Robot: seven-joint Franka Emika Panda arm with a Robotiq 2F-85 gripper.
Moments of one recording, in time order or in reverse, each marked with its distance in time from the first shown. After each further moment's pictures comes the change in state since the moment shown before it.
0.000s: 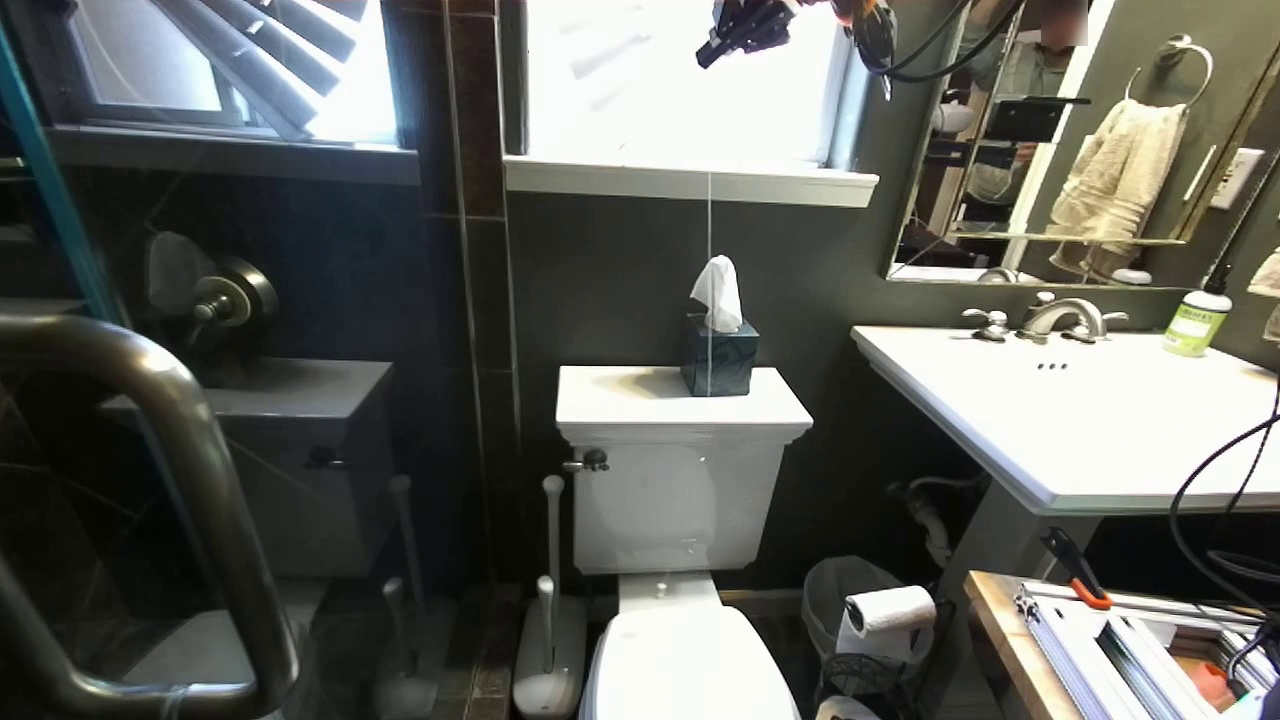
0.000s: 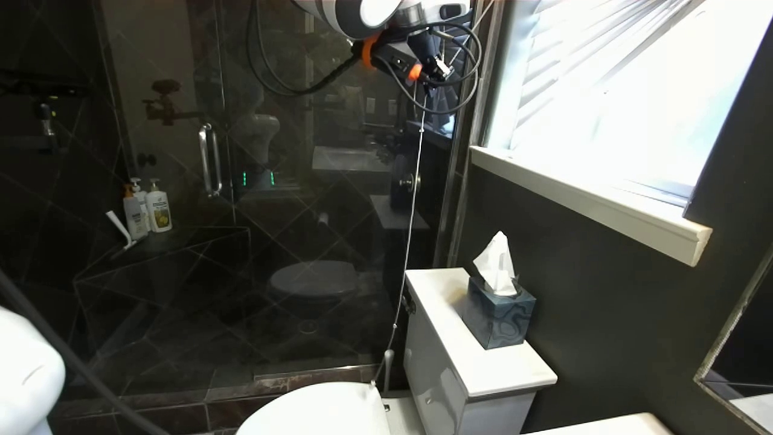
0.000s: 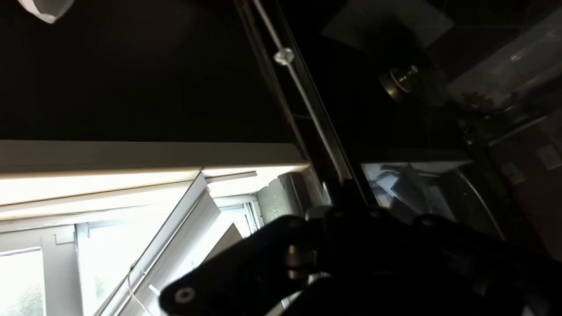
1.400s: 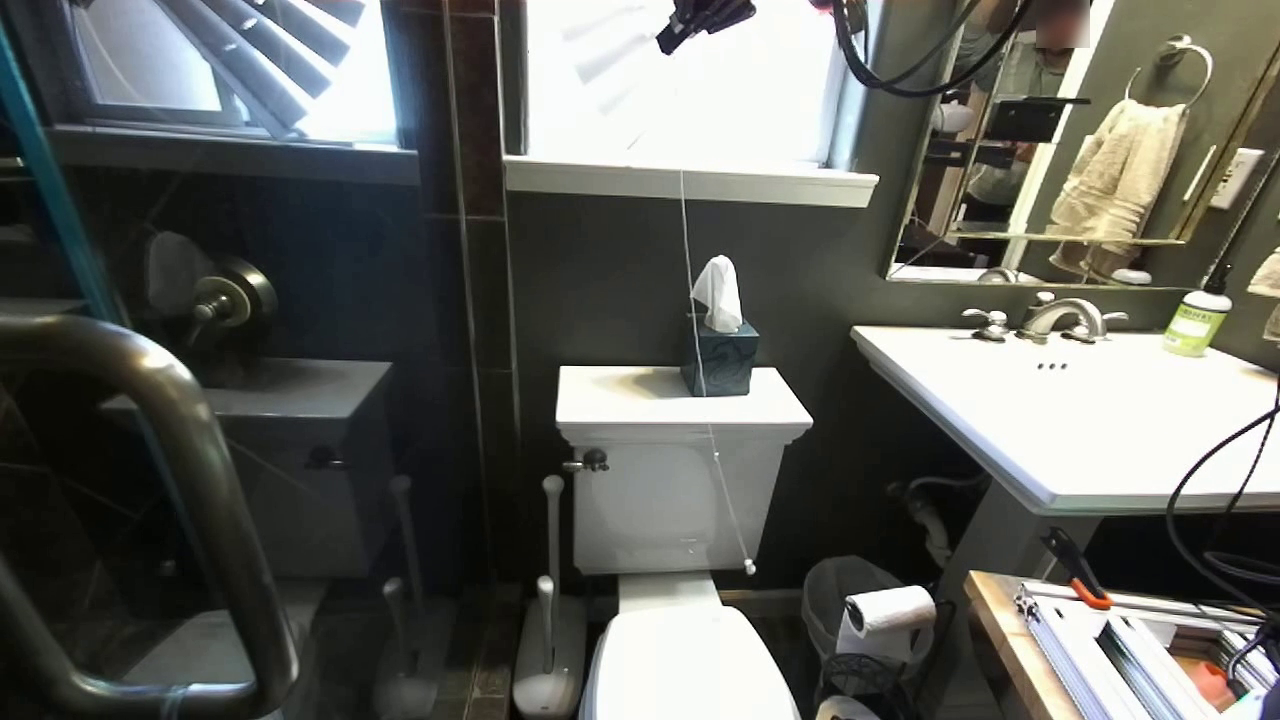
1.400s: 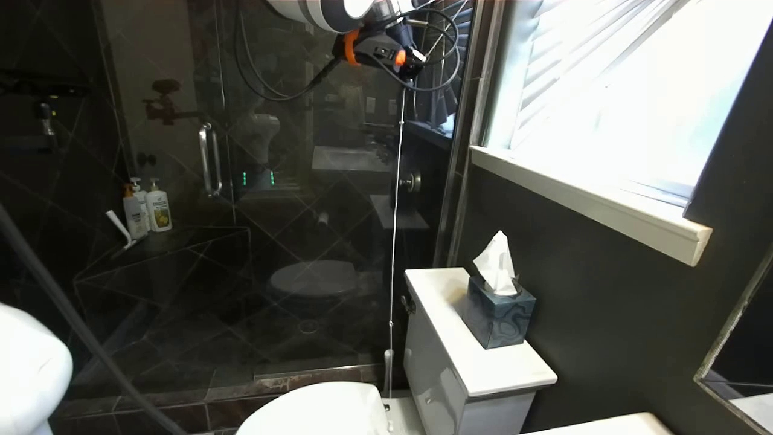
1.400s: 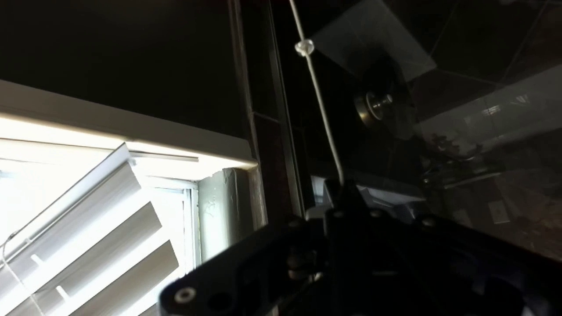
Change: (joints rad) arm 0.059 0.017 0.043 0.037 -0.151 0.000 -0.034
